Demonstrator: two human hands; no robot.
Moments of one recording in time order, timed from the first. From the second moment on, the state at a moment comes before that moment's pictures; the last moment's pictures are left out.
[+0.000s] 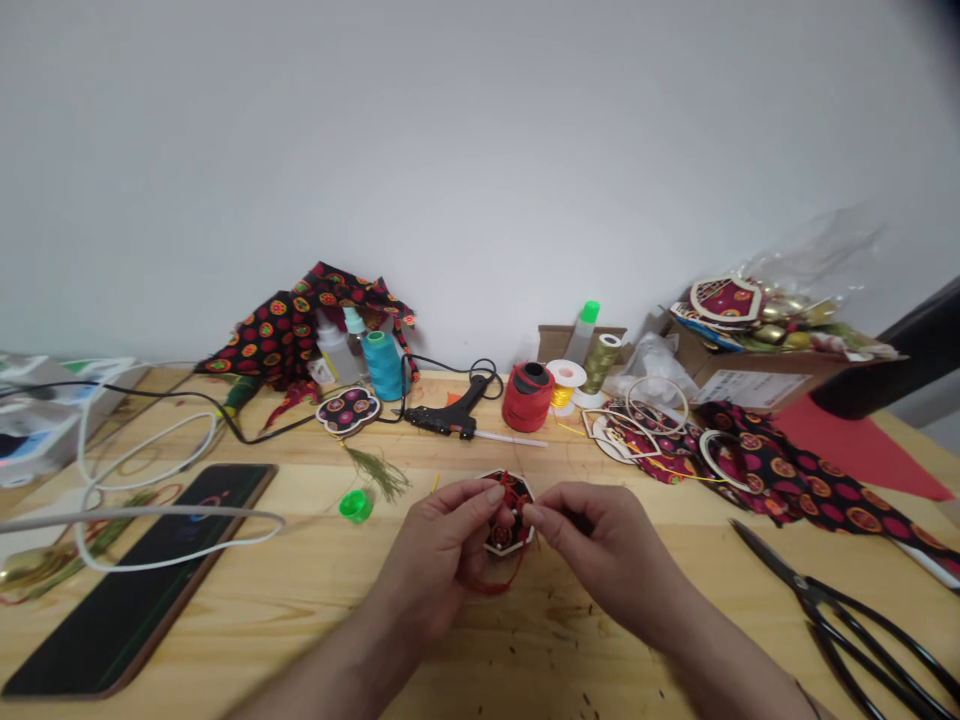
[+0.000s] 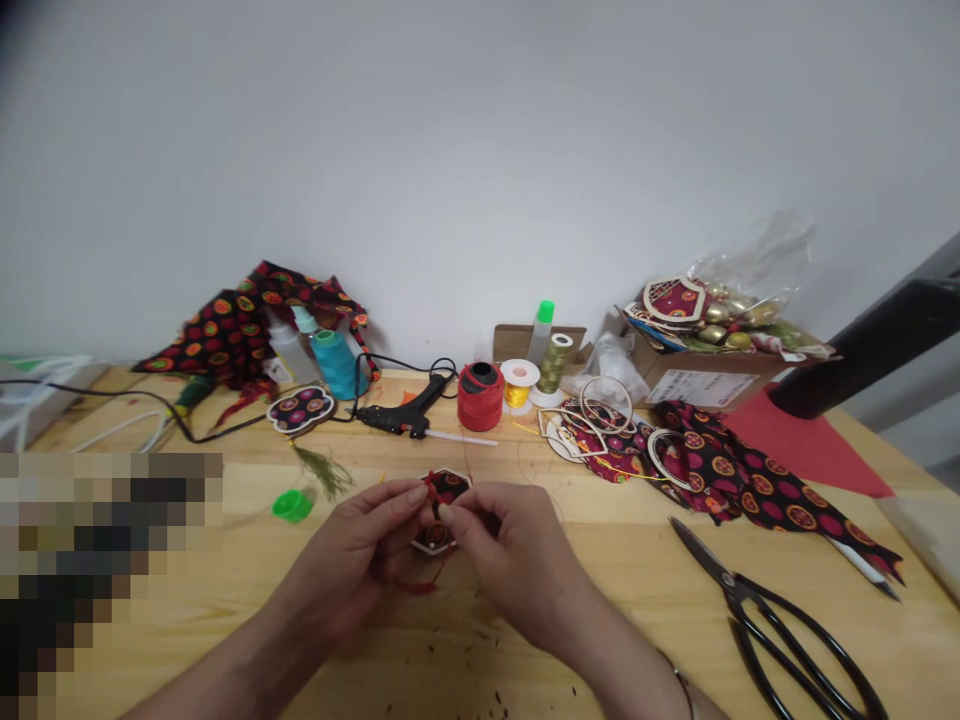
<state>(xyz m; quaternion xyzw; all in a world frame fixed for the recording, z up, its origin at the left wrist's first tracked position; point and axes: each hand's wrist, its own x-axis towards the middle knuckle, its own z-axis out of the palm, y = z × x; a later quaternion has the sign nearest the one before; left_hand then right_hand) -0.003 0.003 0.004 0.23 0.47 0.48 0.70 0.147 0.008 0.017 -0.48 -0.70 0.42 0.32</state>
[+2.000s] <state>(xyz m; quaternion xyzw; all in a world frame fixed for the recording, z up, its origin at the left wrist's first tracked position) -0.001 -0.003 -0.003 0.33 0.49 0.43 0.68 0.140 0.014 0.006 -0.35 -0.43 0.72 0.41</state>
